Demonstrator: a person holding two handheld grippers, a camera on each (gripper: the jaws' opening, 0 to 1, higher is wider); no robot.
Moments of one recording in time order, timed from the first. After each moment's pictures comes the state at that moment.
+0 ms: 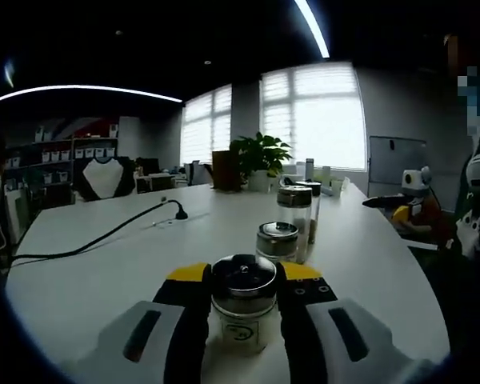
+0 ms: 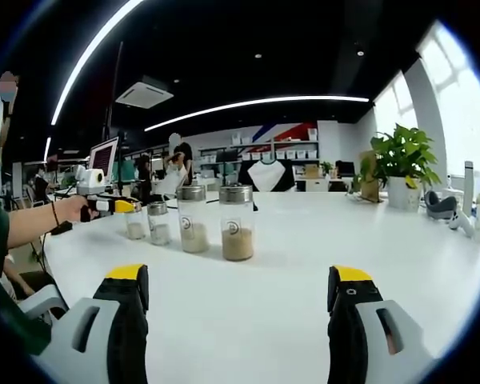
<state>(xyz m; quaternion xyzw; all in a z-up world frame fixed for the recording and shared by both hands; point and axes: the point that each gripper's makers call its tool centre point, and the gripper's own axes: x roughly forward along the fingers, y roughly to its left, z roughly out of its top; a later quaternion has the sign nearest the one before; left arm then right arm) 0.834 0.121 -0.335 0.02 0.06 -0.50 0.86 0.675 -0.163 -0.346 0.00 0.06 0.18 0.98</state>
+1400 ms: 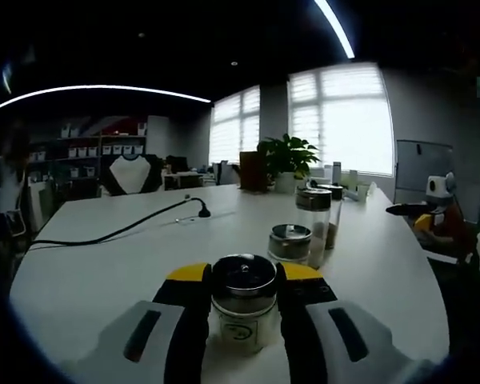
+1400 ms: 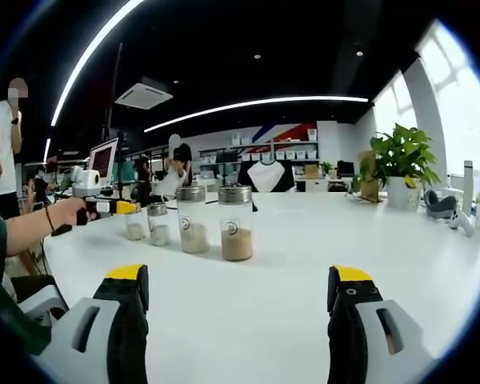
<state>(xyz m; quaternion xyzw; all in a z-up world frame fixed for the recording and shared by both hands) 0.839 0.126 -0.336 0.01 0.06 -0.42 0.91 0.676 -0.165 -0.345 0.00 0.06 0.18 0.98</state>
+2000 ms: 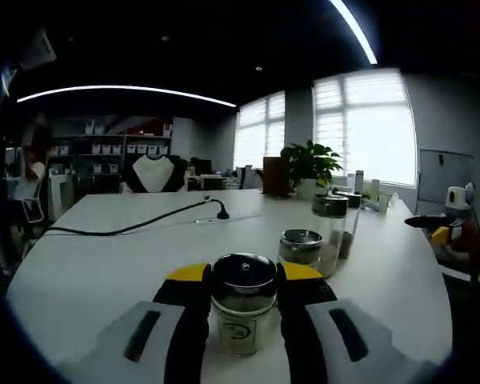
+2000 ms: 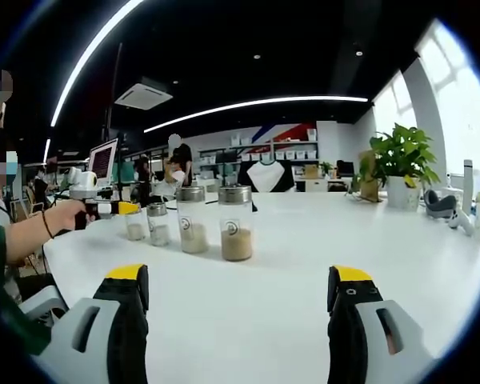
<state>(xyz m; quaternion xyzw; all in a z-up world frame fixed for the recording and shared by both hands) 0.843 0.131 -0.337 -0.02 0.05 -0.35 0.93 0.675 -0.165 -0.345 0.00 0.06 0.17 0.98</state>
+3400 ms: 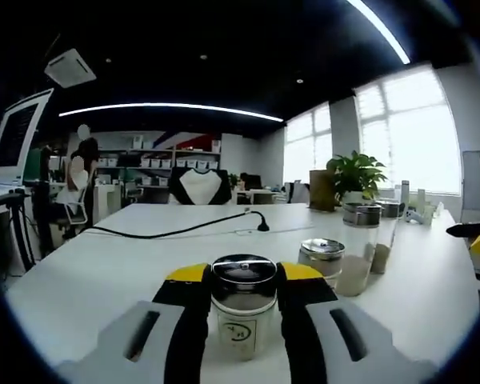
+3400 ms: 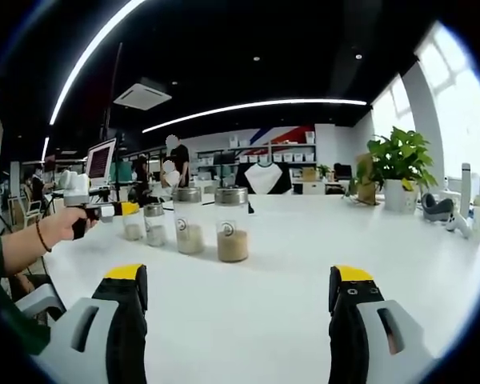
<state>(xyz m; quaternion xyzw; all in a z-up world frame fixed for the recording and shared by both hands) 0.843 0.133 -0.335 -0.02 0.01 -0.22 0.98 0.676 -0.168 -0.345 0.00 0.05 0.17 0.98</state>
